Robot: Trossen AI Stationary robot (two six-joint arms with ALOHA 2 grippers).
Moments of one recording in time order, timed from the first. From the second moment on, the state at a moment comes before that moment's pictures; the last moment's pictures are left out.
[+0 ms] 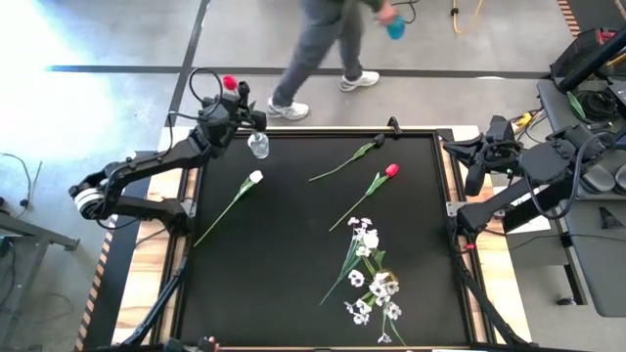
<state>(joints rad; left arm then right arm) 0.68 1.19 0.76 0.32 -0.59 -0.04 0.46 0.91 1.60 -1.30 0.86 0.57</state>
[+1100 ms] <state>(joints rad) 0.43 1.18 1.07 -0.40 -0.43 -0.16 0.46 0.95 1.60 -1.30 0.85 0.57</state>
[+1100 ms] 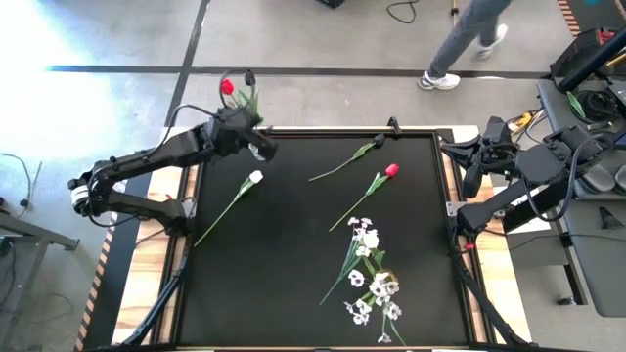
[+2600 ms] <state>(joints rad) -0.04 1.94 1.52 -0.57 0.19 -0.62 0.46 0.98 1.60 -1.30 0.78 0.67</state>
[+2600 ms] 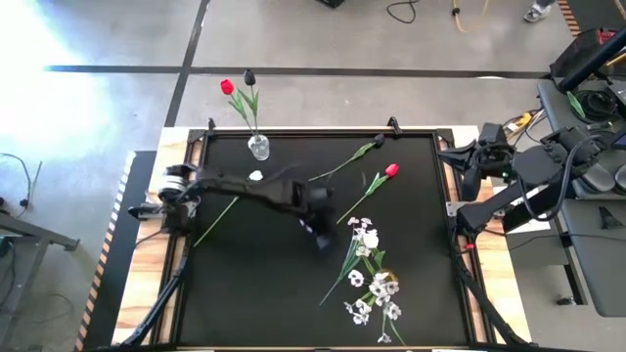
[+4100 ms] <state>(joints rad) -0.31 2.57 2.34 -1.29 -0.18 -0.91 0.46 0.90 1.60 -1.30 0.71 0.63</state>
